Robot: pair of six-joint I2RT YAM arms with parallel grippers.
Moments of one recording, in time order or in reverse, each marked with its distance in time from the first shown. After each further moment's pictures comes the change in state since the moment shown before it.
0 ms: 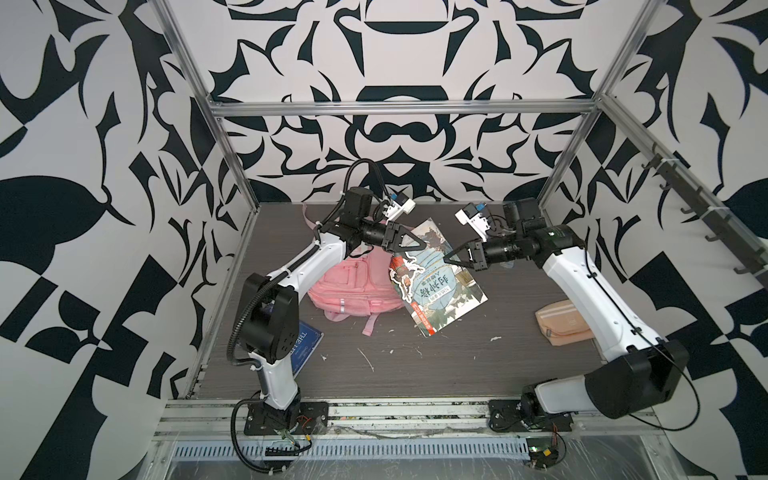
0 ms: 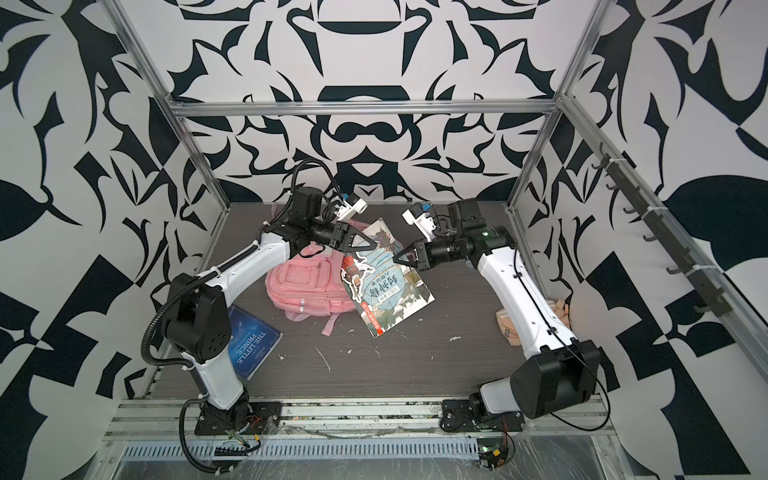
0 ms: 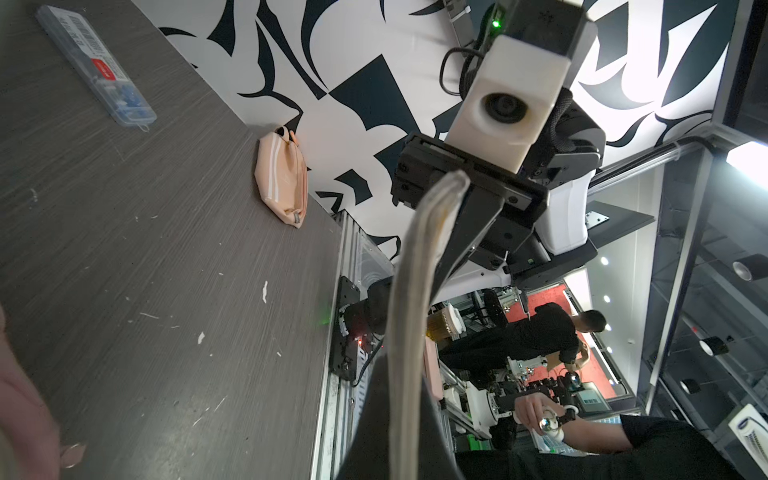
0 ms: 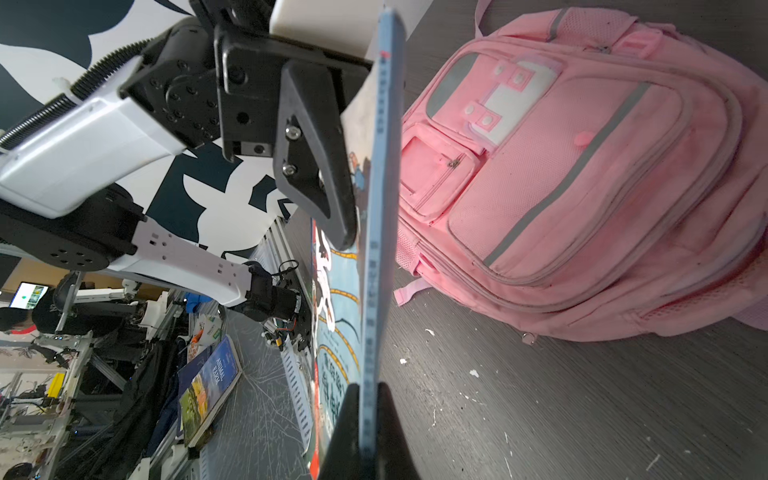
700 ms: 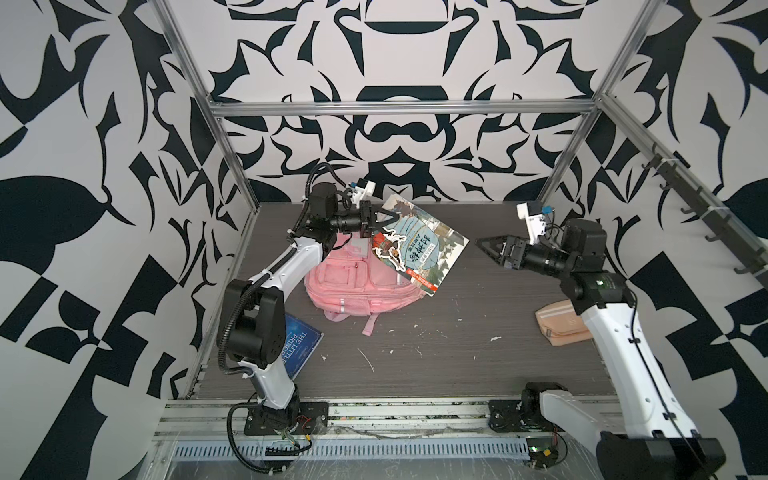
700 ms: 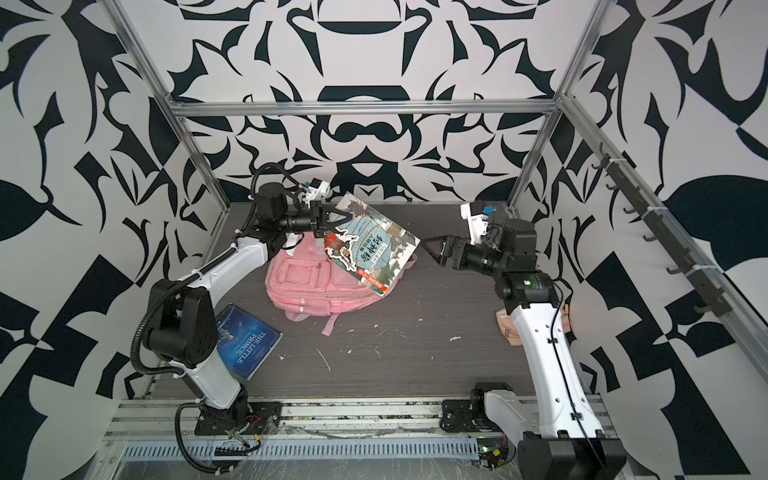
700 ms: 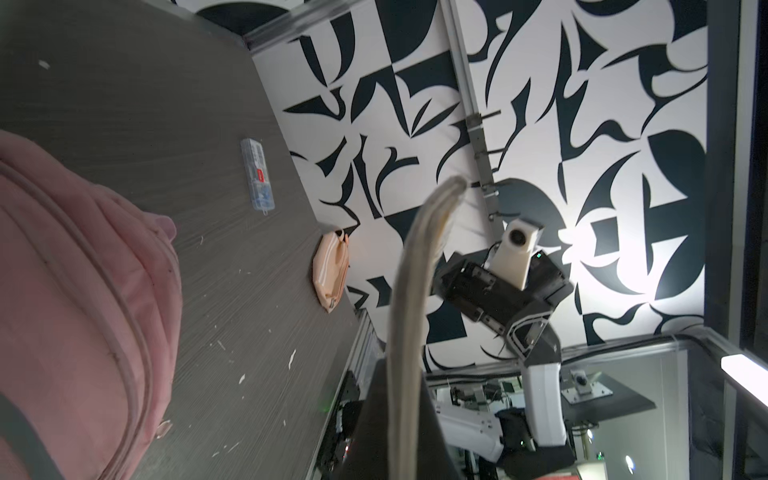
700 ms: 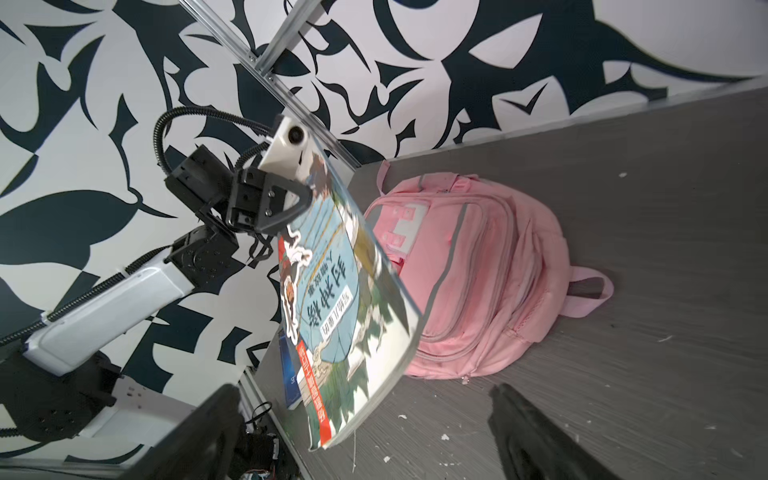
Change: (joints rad) left arm 0.159 -0.071 -0.137 0.455 -0.253 -0.584; right arm -0.203 -0.381 -0.367 0.456 0.102 0.483
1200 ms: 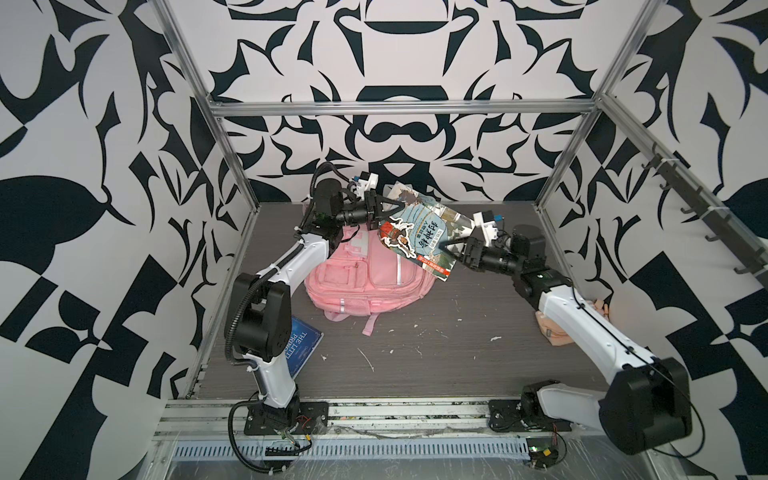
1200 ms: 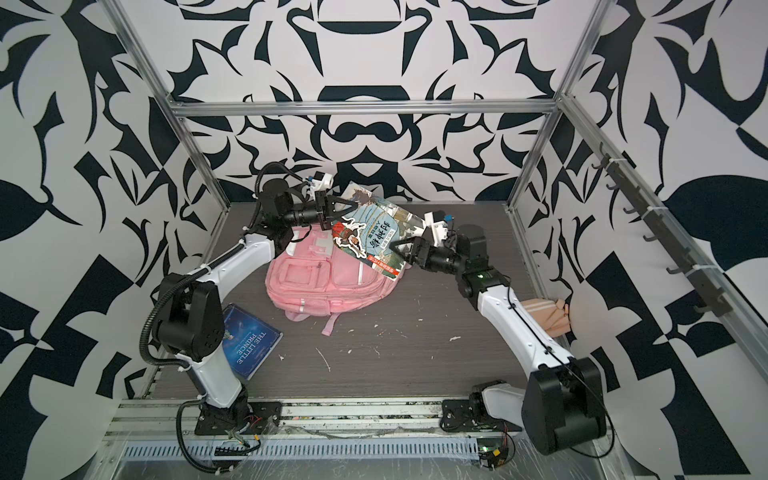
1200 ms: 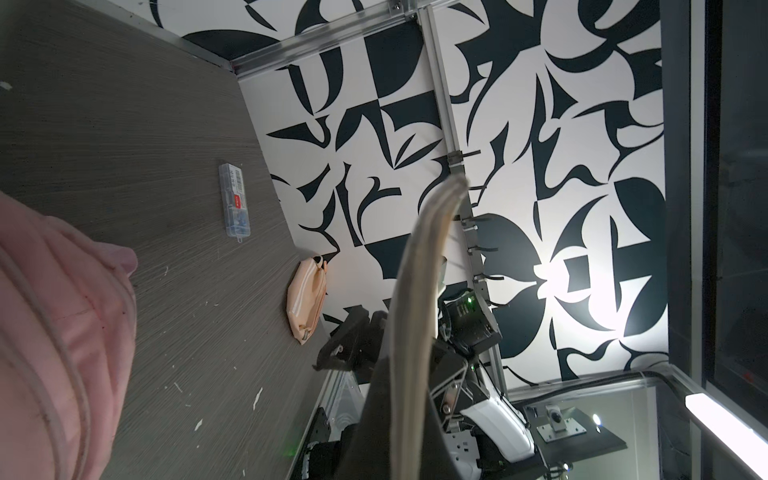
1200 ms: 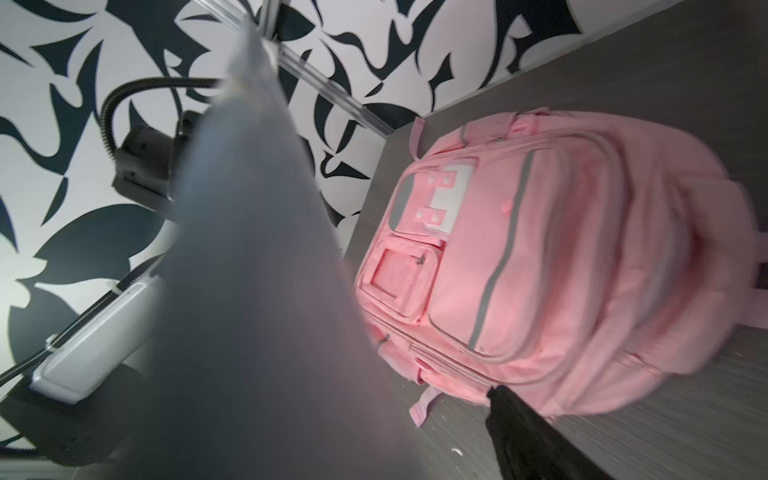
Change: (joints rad) left arm -0.021 0.062 0.048 0.125 -0.069 -0.169; right arm 0.220 0.245 -0.168 0.574 0.057 0.324
